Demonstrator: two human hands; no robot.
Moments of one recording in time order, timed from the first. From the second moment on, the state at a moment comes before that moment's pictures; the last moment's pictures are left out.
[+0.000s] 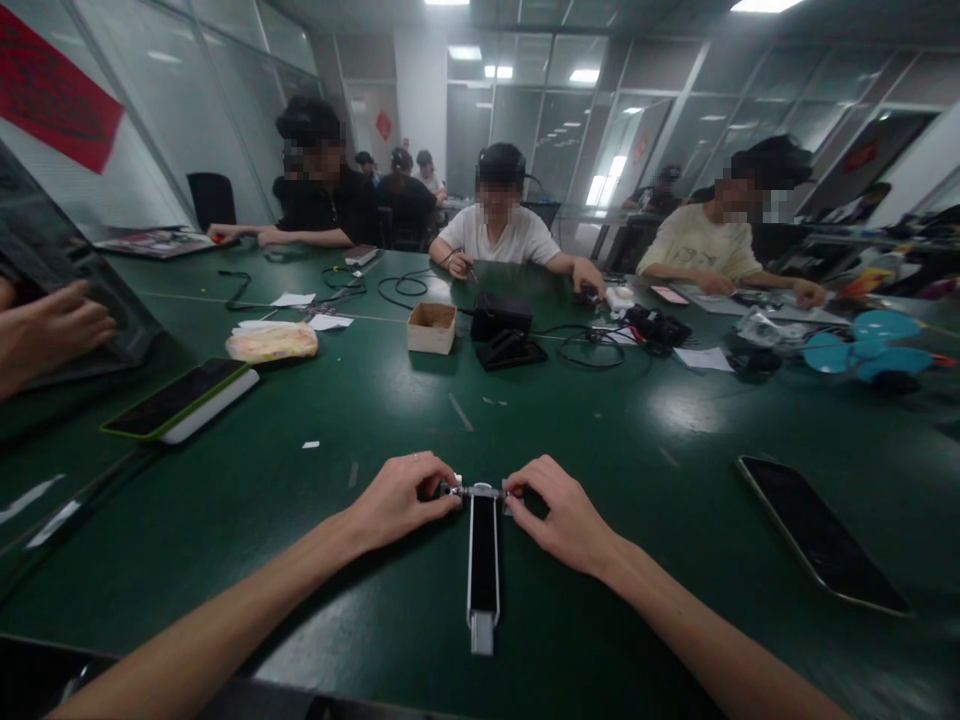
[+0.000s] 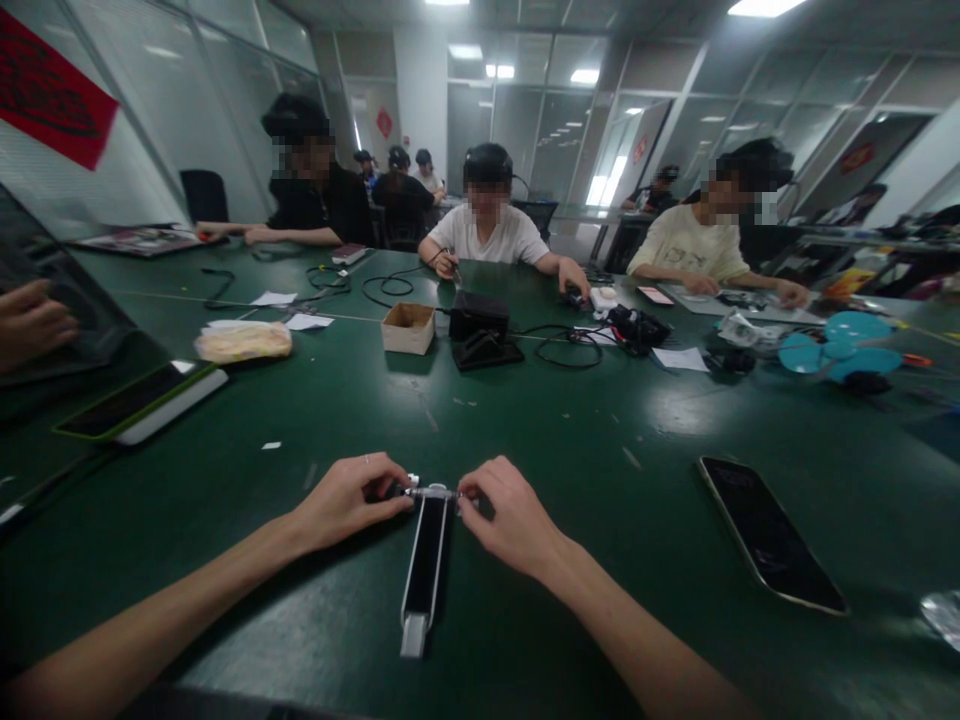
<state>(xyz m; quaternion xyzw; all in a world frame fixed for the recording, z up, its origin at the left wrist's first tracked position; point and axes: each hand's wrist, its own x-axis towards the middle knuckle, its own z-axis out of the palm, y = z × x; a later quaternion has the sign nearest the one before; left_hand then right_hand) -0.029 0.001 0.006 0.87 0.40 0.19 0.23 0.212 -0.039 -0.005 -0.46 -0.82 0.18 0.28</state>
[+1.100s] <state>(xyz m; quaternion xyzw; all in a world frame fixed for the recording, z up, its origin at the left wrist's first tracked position) -0.054 0.026 -0.007 0.87 0.38 0.30 0.12 0.188 -0.070 0.033 -0.69 -0.70 0.13 0.11</state>
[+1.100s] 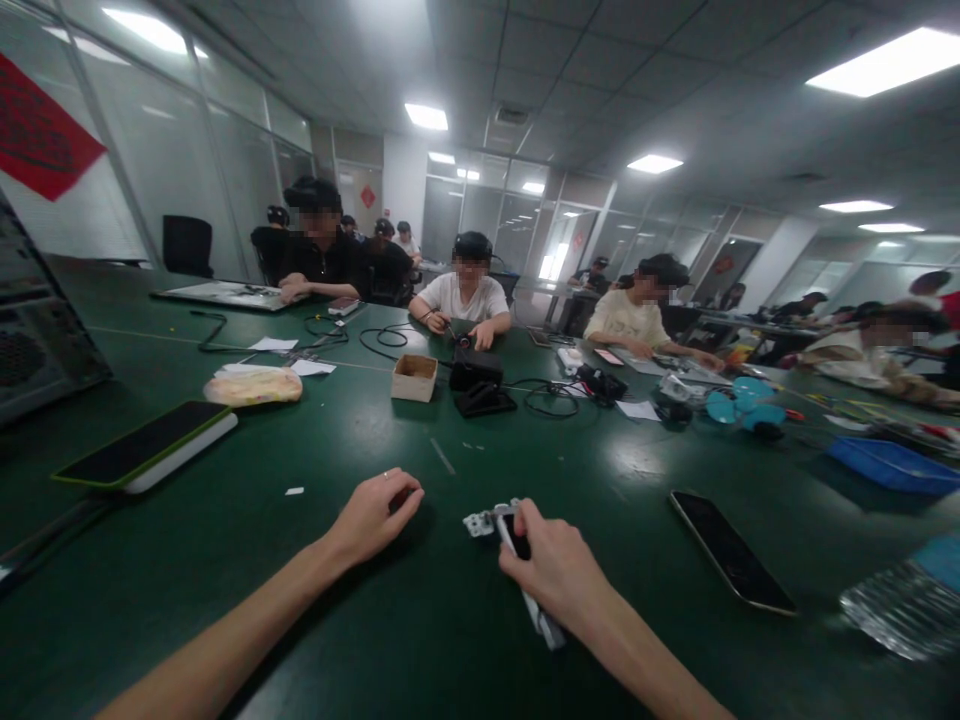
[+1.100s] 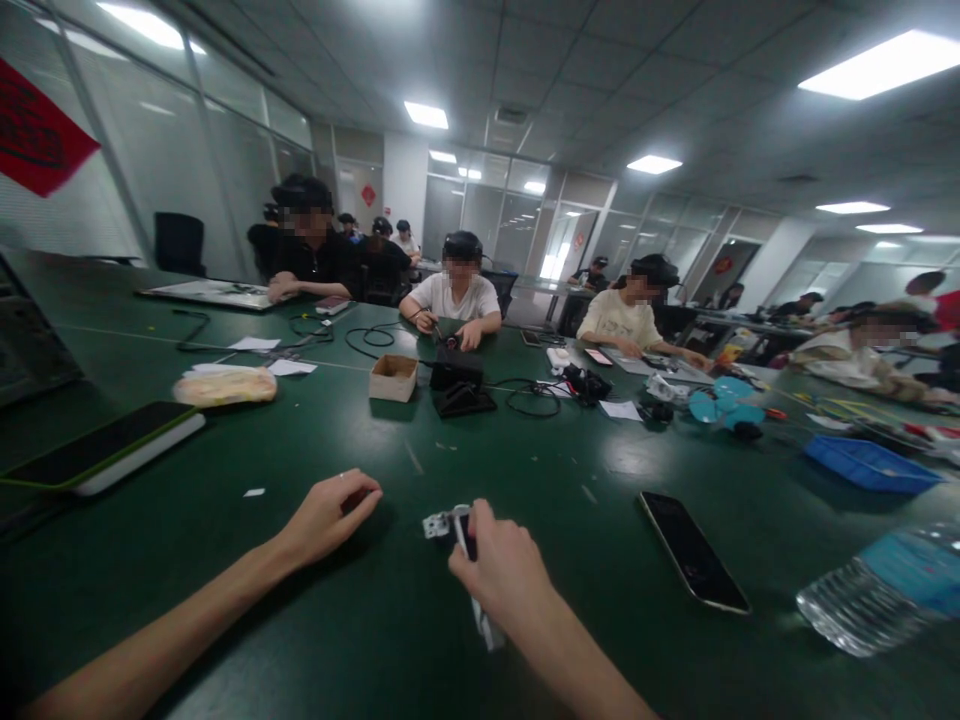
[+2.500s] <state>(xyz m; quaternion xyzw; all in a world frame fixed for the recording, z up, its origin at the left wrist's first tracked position) -0.049 0.029 -0.013 0.89 0.38 0.21 0.15 0.480 0.111 -0.046 -0.71 -0.69 -0.15 0.05</state>
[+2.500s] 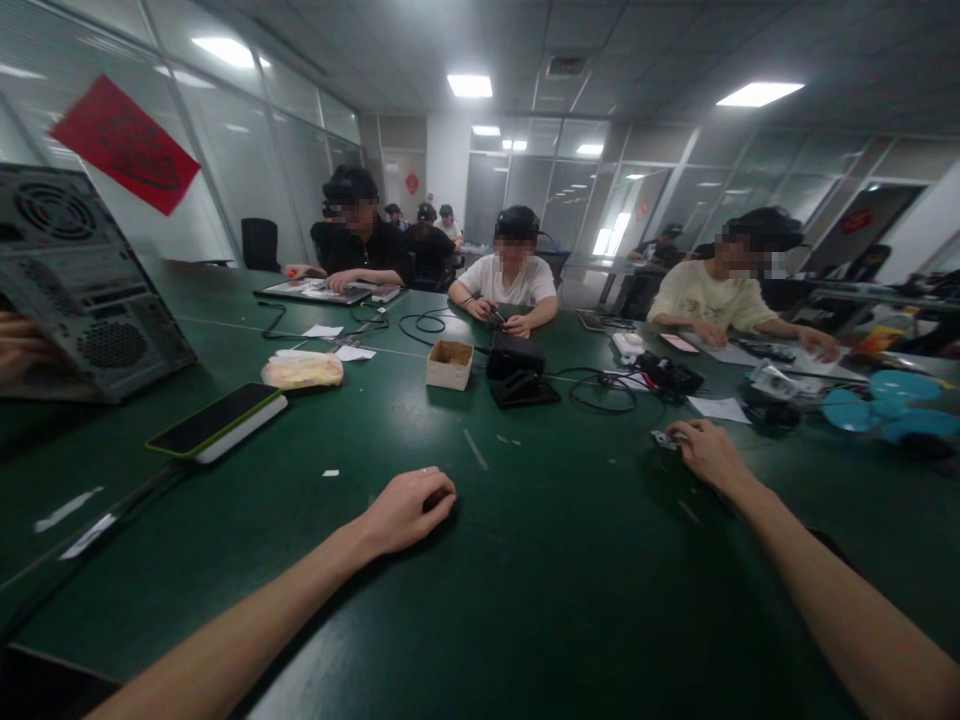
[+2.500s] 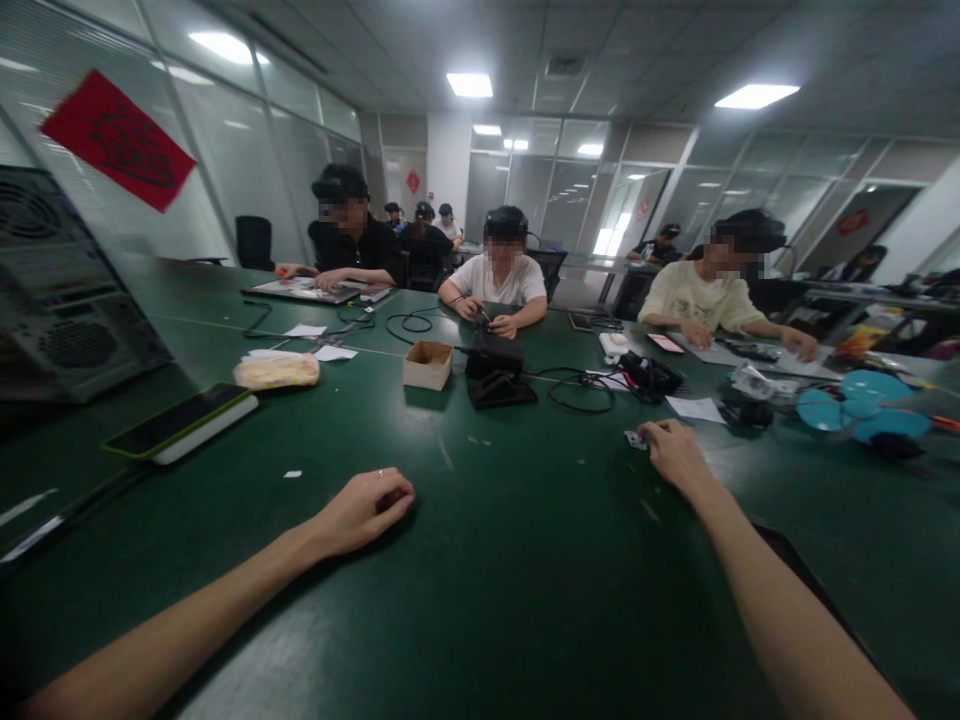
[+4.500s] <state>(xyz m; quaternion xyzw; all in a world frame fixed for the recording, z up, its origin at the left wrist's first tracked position) -0.046 0.027 -0.011 0.90 0.38 0.17 0.13 0.499 0.083 -0.032 -0.87 -0.49 0.01 0.08</state>
